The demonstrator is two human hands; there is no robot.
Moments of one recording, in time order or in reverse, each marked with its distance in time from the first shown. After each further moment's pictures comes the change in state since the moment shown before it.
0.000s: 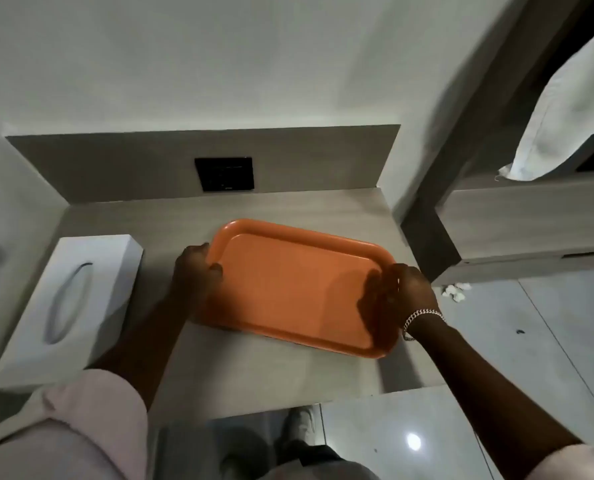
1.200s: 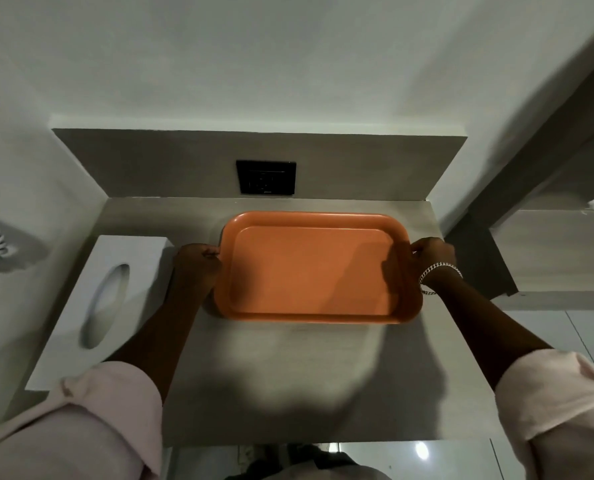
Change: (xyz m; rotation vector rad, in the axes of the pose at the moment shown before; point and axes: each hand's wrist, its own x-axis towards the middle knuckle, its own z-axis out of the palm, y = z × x) left_hand 0.068 -0.065 -0.011 -0.255 0.220 -0.221; right_hand 0.129 -0.050 0.011 0.093 -0.031 0.131
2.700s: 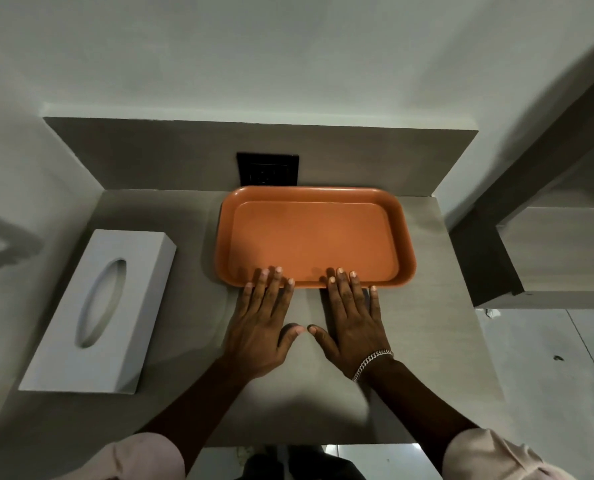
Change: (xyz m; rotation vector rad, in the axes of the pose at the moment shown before) left_hand -0.120 -0.025 0.056 0.708 -0.322 0.760; right_hand -0.128 -0.003 0.121 -0.377 -0.032 -0.658
